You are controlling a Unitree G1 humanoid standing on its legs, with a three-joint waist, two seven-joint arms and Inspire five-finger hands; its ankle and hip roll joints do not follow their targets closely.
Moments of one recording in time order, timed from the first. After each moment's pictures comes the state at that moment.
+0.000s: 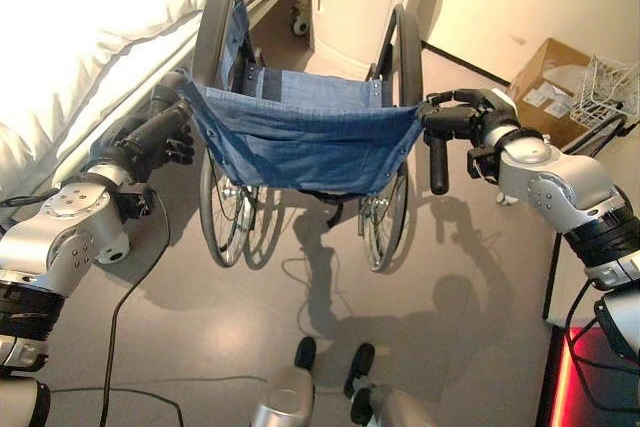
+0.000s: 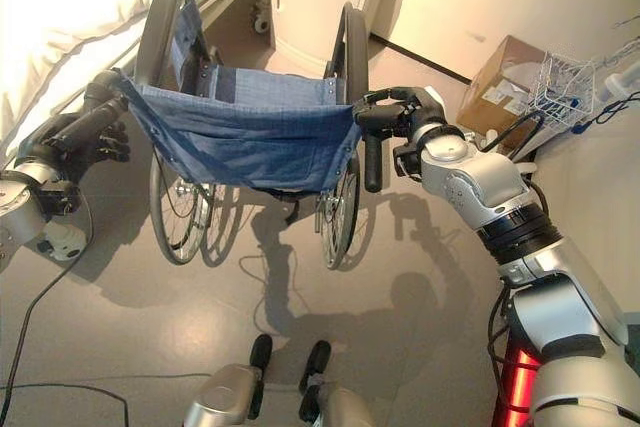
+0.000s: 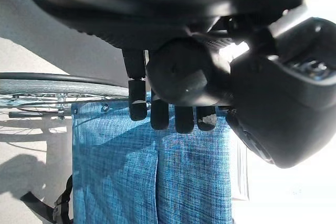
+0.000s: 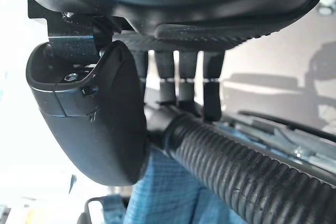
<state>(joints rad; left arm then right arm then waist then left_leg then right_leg) -0.45 1.11 -0.13 0.16 -0.96 0.36 0.23 -0.98 -0.79 0.52 0.25 0.87 0.56 -0.37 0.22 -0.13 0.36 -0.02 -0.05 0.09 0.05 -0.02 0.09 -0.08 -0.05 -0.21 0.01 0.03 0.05</state>
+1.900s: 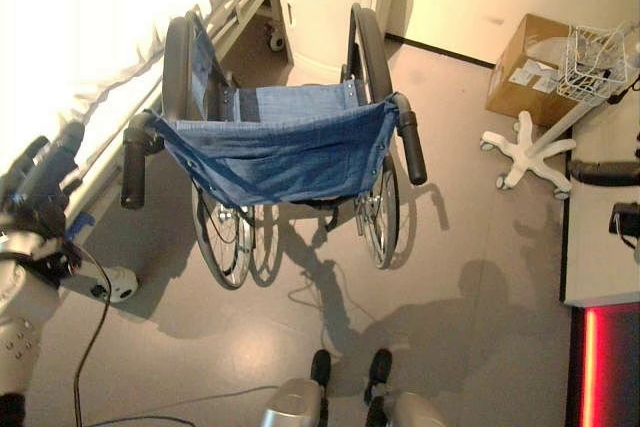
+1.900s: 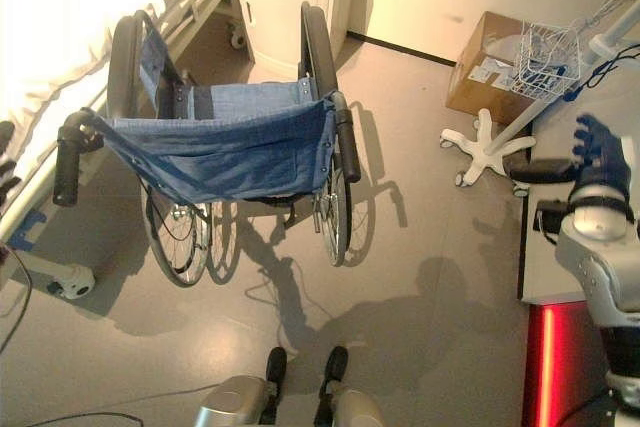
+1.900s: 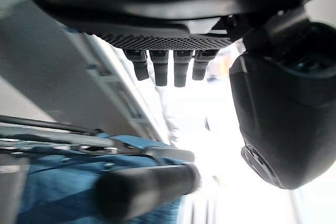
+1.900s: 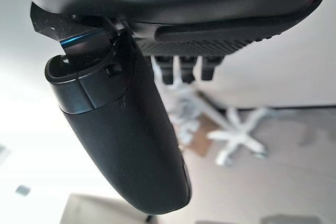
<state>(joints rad) 0.14 0.84 0.49 -0.07 -0.94 0.31 0.32 -0.19 -0.96 -0.23 -0.07 0.67 0.63 -0.53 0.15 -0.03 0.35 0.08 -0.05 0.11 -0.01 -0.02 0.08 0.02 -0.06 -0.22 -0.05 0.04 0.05</state>
